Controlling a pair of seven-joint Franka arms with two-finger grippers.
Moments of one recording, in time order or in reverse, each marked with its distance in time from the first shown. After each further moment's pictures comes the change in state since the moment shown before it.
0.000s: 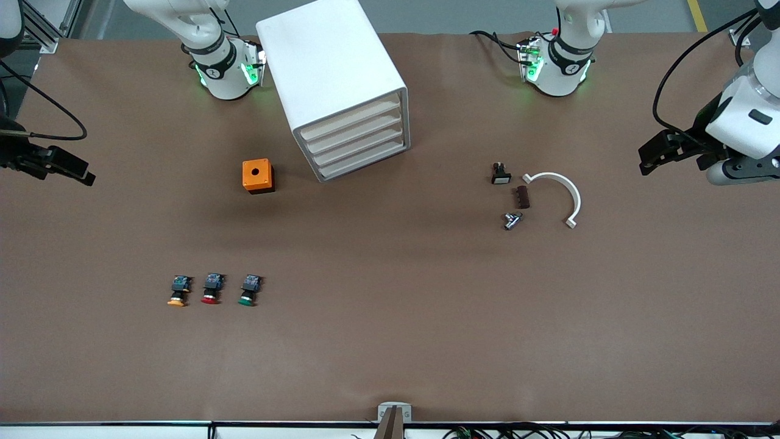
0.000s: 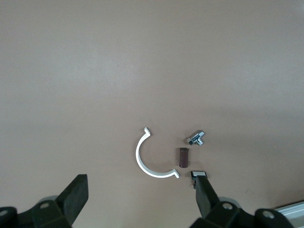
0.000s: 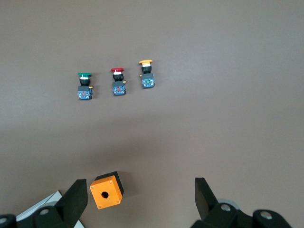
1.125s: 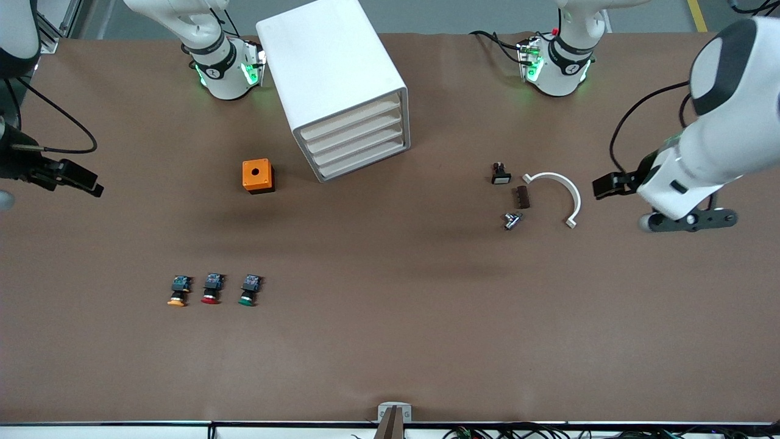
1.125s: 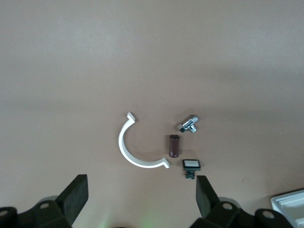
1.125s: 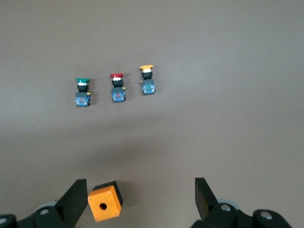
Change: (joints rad) left arm -0.074 0.192 -0.004 -0.001 -0.006 -0.006 -0.106; right arm 0.000 0.029 0.005 -0.058 0.000 0.106 0.000
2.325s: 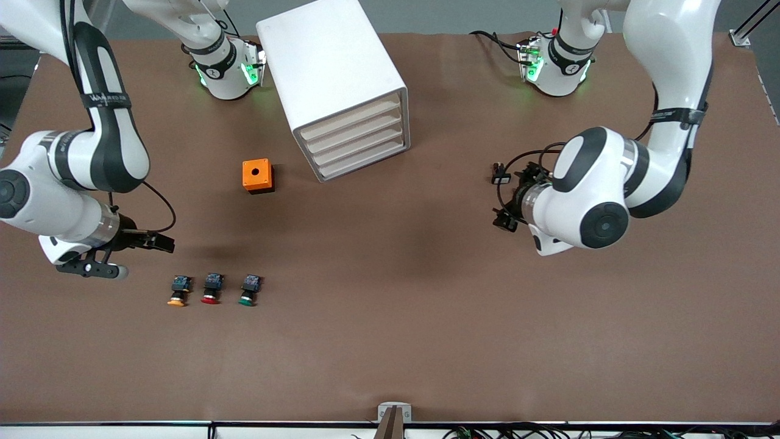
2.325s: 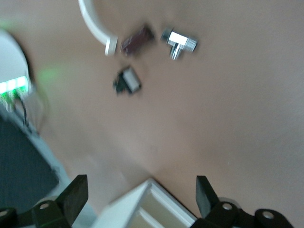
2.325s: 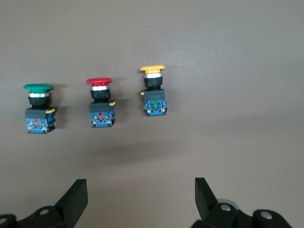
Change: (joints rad) left arm -0.200 0.281 -0.004 0.022 -0.312 -0.032 -1.264; right arm 0.028 0.328 0.013 -0.118 0.012 0.379 0.001
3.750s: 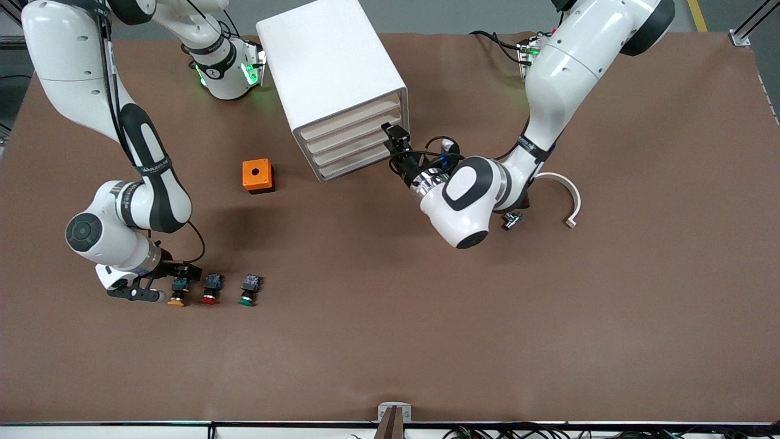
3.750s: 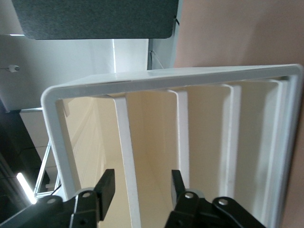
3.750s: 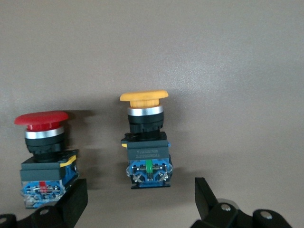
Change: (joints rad) left arm -0.256 0.270 -0.002 0.004 -0.695 -0.013 -0.802; right arm -0.012 0.273 0.000 0.001 0.065 0.341 -0.070
